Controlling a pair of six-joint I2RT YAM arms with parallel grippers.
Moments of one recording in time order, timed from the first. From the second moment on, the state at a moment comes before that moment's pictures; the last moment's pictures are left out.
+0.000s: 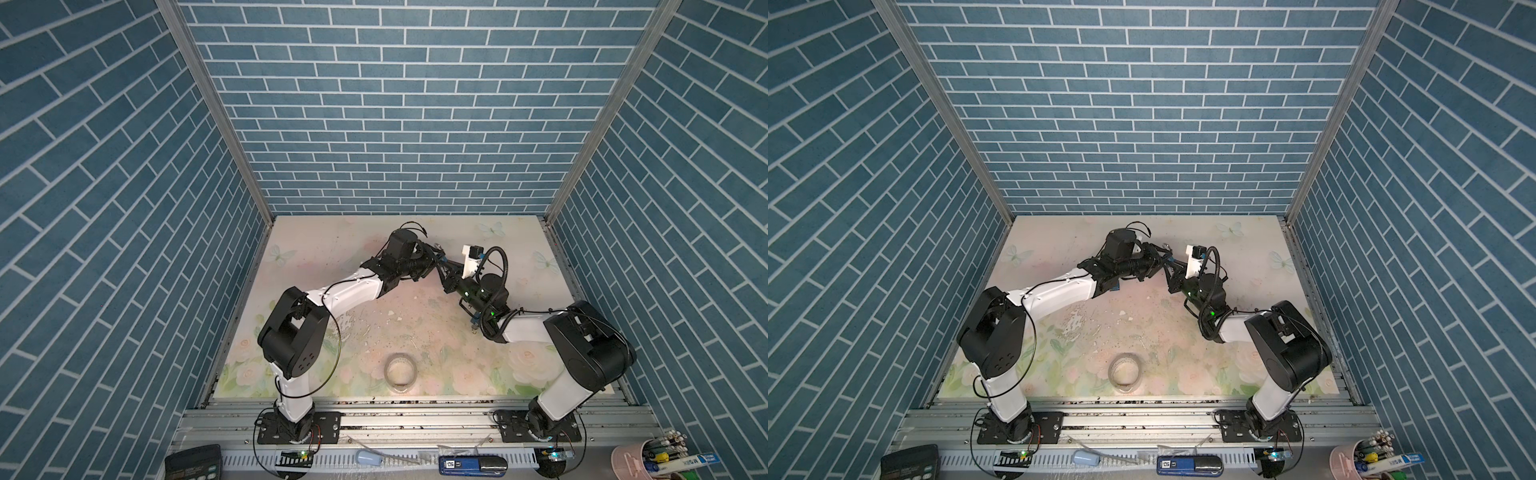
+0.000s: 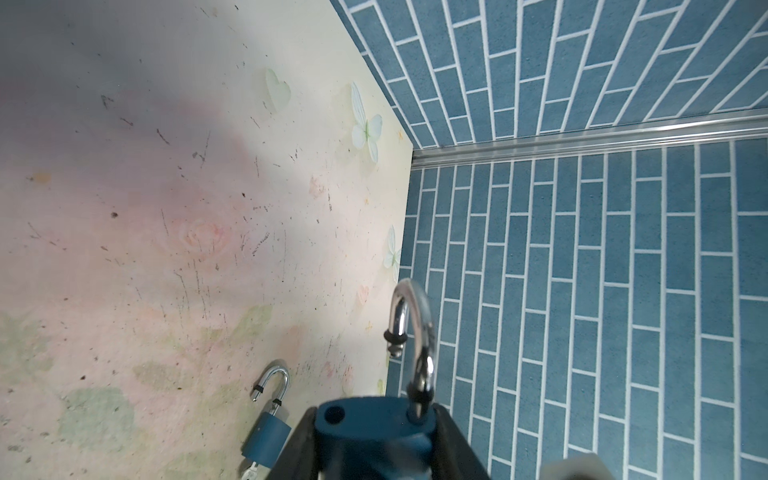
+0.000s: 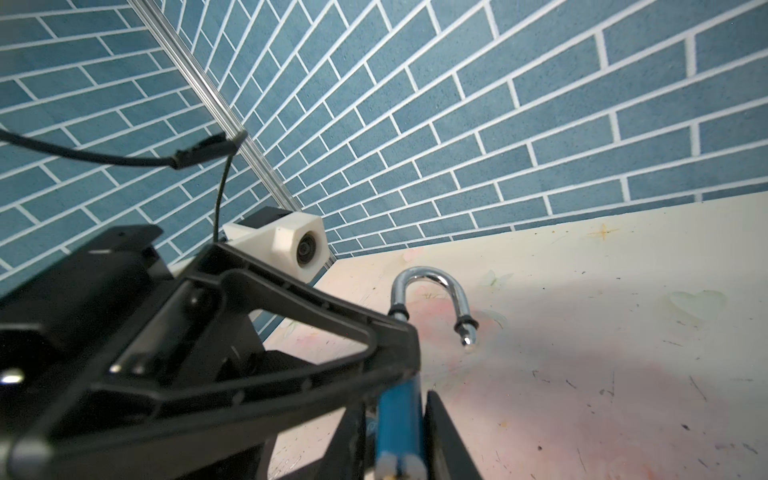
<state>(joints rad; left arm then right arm) -0.67 1.83 1.32 0.08 0.30 -1.32 0.56 1.65 0.59 1.09 -0.16 0.51</state>
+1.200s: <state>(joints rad) -0.67 1.82 1.28 0.16 0.31 -1.39 0.54 1.64 0.59 1.10 -0.20 0.50</state>
